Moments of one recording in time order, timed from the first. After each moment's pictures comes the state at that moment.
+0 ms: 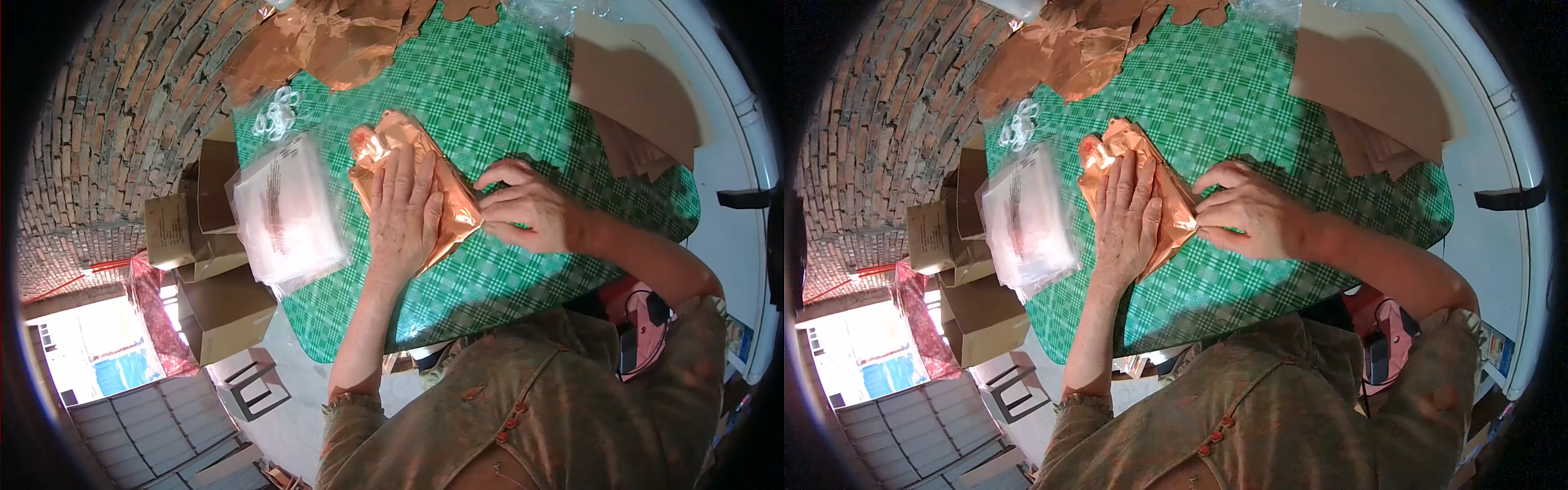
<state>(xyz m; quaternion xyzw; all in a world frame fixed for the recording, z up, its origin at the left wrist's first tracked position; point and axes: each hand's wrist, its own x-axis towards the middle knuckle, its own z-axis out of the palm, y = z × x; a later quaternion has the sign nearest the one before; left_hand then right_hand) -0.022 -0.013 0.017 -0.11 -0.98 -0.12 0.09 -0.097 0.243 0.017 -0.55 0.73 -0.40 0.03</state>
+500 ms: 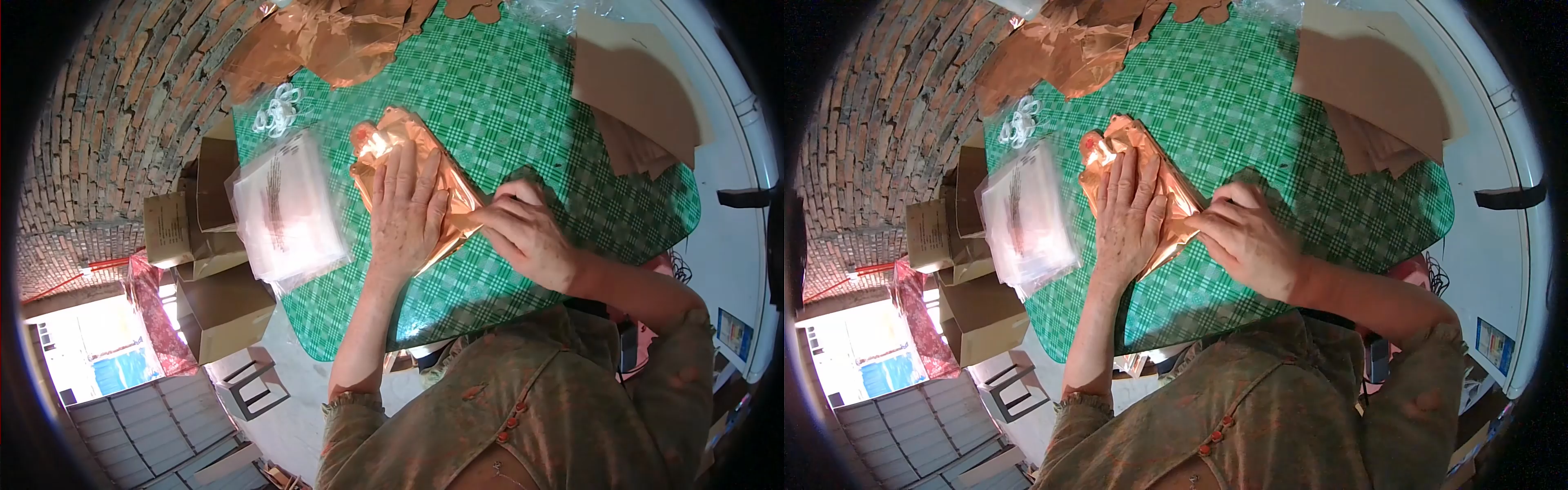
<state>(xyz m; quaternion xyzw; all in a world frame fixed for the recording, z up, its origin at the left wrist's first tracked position) -0.022 -0.014 0.016 -0.13 -0.98 -0.11 0.10 -0.042 0.229 0.009 -0.41 0.81 -0.42 -0.04</state>
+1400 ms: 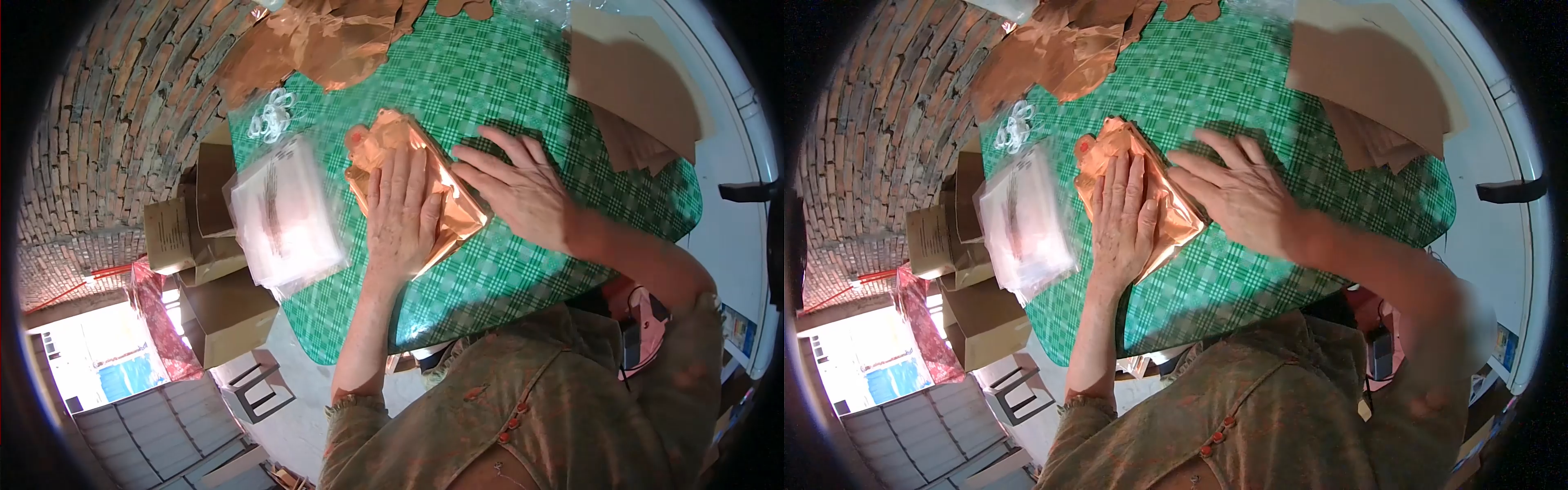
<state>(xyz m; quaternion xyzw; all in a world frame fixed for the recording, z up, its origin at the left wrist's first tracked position) -0.021 -0.012 0.022 -0.12 -0.98 -0.14 0.08 -0.086 0.227 0.022 -0.45 0.86 -0.22 -0.08</state>
